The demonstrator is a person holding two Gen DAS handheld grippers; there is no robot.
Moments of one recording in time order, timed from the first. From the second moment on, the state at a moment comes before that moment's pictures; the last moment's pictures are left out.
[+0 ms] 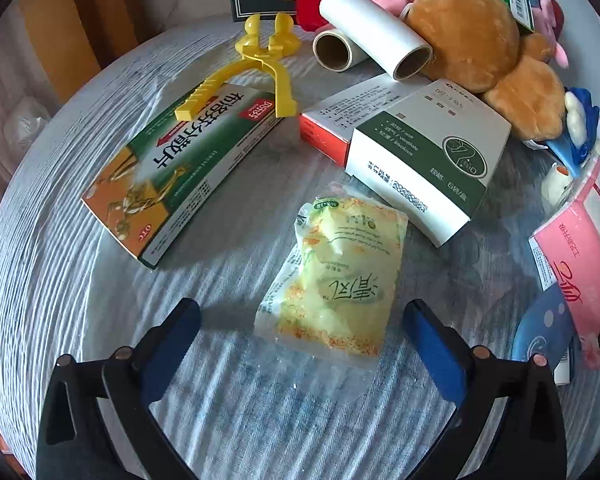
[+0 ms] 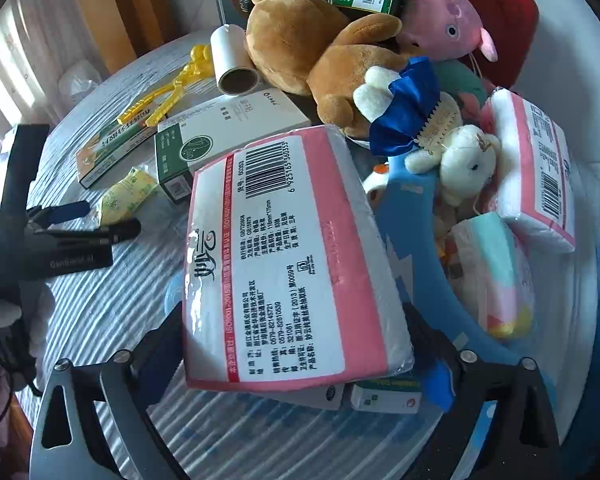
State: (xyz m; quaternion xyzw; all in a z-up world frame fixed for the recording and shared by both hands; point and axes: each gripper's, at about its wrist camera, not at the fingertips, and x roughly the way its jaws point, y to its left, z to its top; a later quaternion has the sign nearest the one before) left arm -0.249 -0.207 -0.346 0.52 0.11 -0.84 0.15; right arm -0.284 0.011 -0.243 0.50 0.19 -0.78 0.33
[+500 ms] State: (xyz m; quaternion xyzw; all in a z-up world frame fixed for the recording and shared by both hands) left arm -0.248 -0.195 -0.322 0.52 0.11 -0.84 0.13; right arm -0.273 0.008 -0.235 0.48 0.21 -0.79 0.33
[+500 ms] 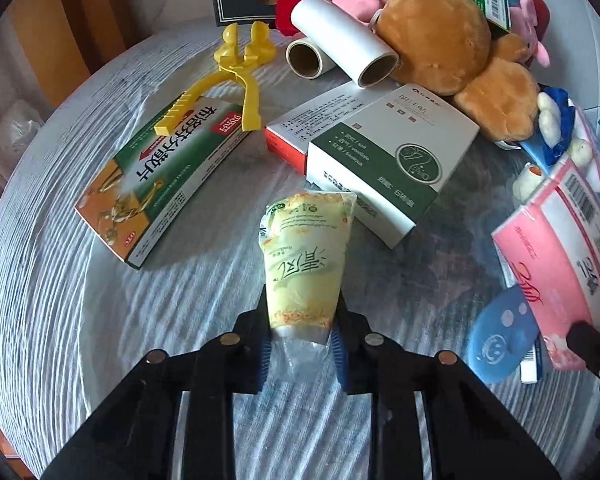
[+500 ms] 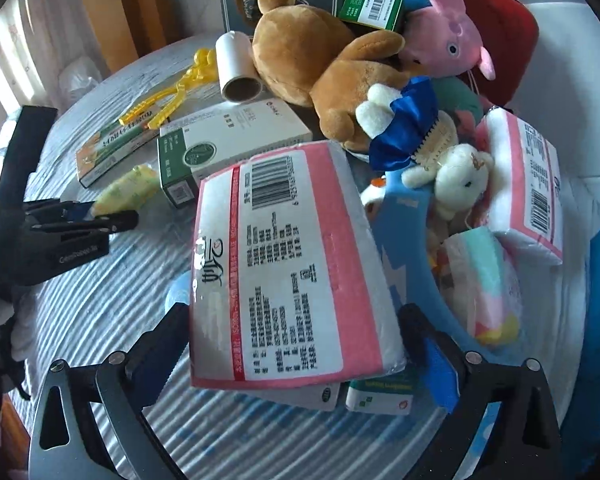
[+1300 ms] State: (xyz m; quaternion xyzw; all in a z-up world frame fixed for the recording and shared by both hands) left arm -0.159 -0.063 -0.130 0.33 0.02 -0.94 0.04; right arm -0.164 0.151 -0.023 0.23 0.10 -0.93 0.28
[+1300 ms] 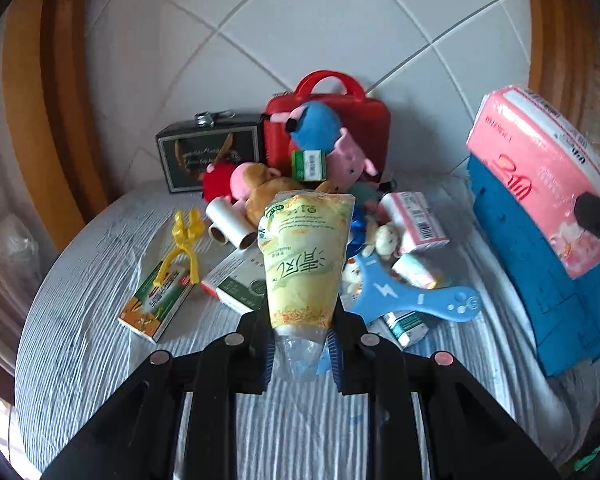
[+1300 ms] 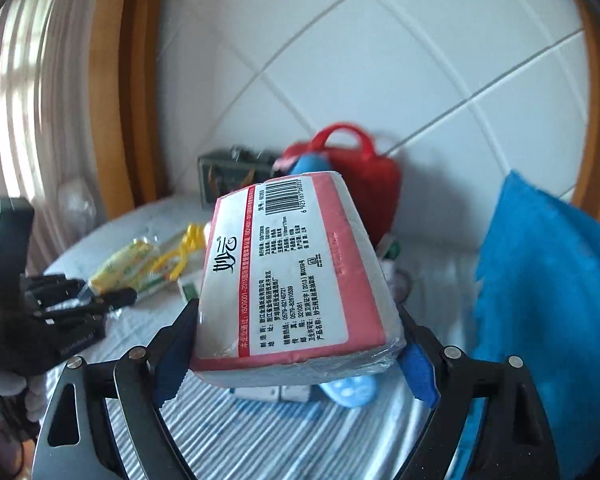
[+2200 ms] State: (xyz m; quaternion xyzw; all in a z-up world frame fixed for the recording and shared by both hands) left arm -0.350 0.310 0.047 0.31 -0.06 -0.92 -0.25; right arm -0.344 0.457 0.111 0.23 -0.01 -0.97 0.06
